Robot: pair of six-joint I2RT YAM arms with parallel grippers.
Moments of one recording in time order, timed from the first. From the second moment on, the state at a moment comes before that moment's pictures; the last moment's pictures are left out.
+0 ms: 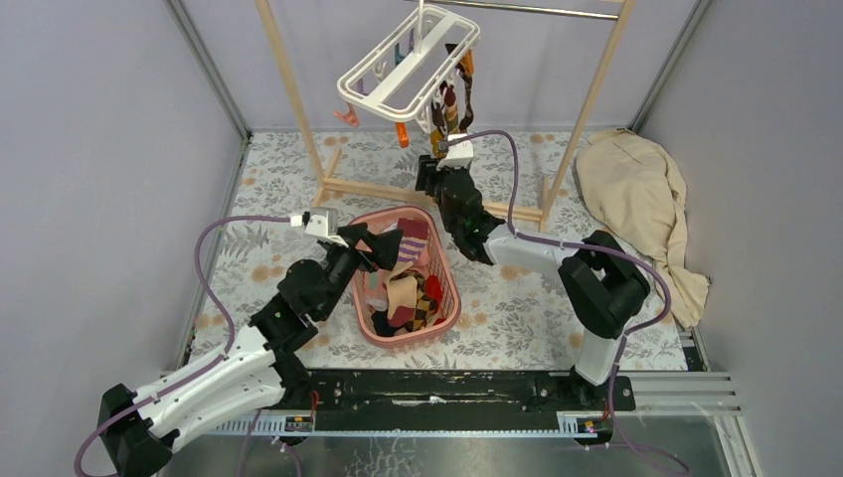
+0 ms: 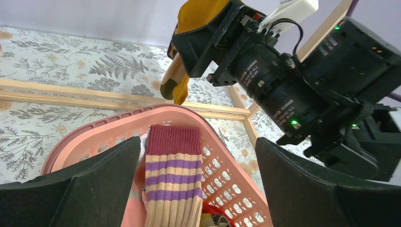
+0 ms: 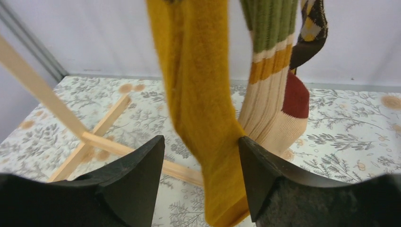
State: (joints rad) left arm -0.83 0.71 0.49 0.28 -0.40 -0.41; right arm 0.78 1.79 1.14 0.66 0.54 0.13
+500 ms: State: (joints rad) left arm -0.83 0.72 0.49 0.30 -0.37 -0.38; right arm 0.65 1.65 0.95 0.73 0.33 0.28
